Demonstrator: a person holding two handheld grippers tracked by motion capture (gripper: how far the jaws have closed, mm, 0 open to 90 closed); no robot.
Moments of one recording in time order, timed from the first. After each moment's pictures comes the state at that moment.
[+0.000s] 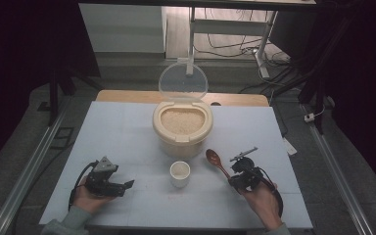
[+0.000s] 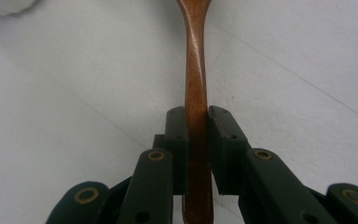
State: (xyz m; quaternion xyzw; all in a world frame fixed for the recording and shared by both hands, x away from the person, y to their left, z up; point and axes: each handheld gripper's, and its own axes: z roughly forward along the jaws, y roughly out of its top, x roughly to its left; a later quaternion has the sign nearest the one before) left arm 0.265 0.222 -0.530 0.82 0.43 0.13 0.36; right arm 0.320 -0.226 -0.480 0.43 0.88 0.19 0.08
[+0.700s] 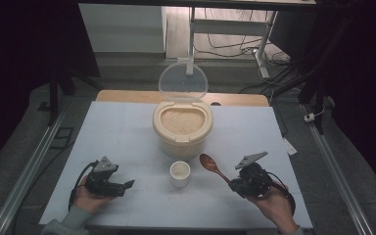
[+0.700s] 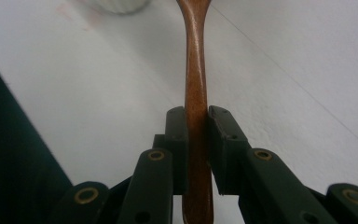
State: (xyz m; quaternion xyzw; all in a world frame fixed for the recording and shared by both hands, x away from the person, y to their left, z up) left arm 0.264 0.222 -0.529 0.82 0.43 0.13 0.36; right arm 0.290 -0.232 -0.445 0.31 0.92 0.25 0.07
